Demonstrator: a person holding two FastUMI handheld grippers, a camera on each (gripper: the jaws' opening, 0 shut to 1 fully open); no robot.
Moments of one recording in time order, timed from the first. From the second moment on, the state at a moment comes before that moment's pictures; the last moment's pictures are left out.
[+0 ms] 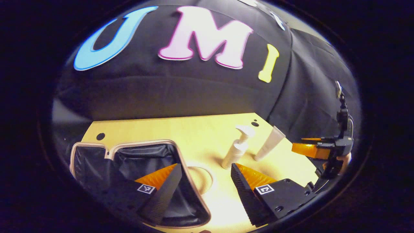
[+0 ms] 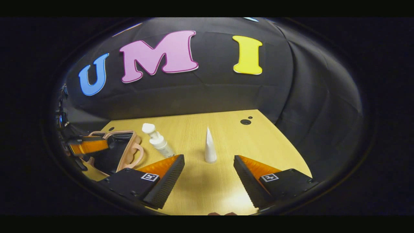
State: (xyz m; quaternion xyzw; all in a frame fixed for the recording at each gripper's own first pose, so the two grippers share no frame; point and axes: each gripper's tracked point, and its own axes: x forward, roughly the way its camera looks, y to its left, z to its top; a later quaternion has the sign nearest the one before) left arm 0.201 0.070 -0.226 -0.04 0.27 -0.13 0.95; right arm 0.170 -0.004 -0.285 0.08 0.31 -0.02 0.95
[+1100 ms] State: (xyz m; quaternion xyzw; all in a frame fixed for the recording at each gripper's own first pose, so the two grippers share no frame) left arm 0.218 -0.027 -0.222 -0.01 0.38 -0.12 0.92; right arm 0.248 0.002 -0.413 0.05 0.38 0.04 0.92
